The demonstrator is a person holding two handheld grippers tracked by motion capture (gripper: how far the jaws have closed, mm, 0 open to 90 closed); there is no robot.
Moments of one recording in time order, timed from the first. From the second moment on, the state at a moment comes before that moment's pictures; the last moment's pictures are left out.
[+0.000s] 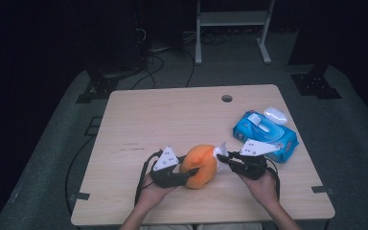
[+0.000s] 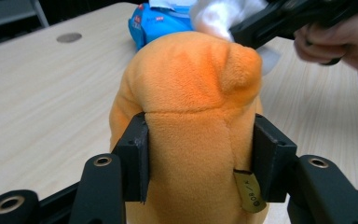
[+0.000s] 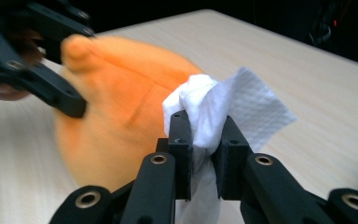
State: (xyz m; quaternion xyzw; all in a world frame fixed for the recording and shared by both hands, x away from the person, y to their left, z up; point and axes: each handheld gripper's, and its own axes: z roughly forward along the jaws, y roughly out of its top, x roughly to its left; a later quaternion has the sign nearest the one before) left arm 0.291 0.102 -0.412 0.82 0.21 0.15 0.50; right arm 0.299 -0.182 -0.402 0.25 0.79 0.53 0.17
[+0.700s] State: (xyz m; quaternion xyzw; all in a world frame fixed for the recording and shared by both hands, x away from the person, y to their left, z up) left arm 0.294 0.093 -0.430 0.85 0.20 0.12 0.47; right arm 0.304 -0.182 -0.410 0.26 0.81 0.51 0.15
